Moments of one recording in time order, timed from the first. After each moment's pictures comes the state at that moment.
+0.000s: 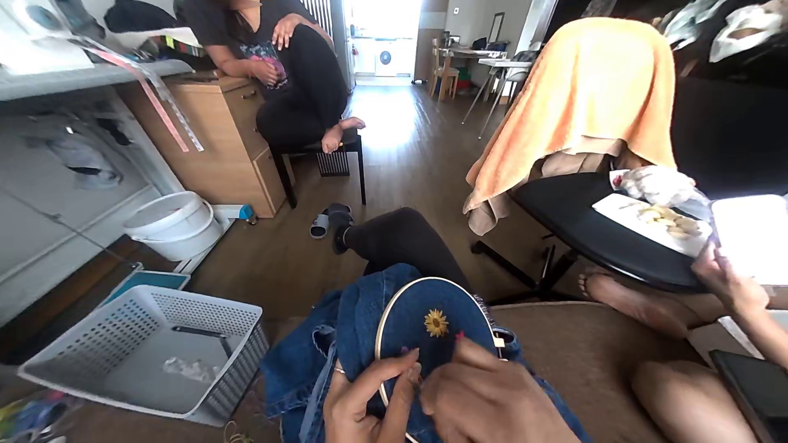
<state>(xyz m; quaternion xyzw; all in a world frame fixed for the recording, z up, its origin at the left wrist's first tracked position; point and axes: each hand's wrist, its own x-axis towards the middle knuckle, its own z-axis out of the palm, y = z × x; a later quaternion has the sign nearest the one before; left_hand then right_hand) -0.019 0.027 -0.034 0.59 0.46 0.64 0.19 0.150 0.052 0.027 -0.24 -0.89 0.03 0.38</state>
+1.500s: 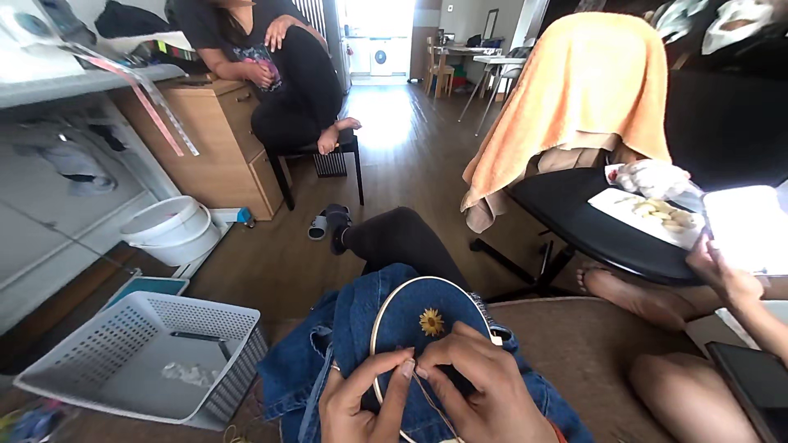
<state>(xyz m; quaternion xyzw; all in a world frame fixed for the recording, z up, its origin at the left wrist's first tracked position) -0.020 0.030 -0.032 0.59 0.46 0.63 0.20 0.148 0.075 -0.016 -0.27 -0.82 0.11 0.49</state>
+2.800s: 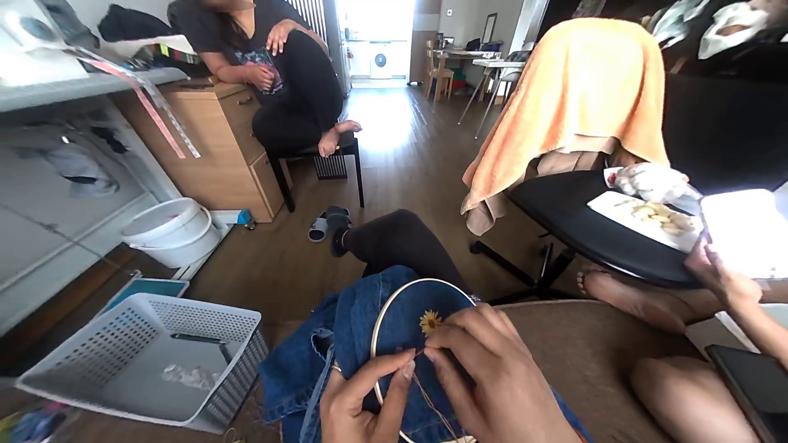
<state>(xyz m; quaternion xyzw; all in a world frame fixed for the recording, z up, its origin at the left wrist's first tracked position) -0.023 0.032 -0.032 0.60 0.47 0.62 0.19 0.147 0.071 0.011 -0.38 -0.83 -0.07 0.41</state>
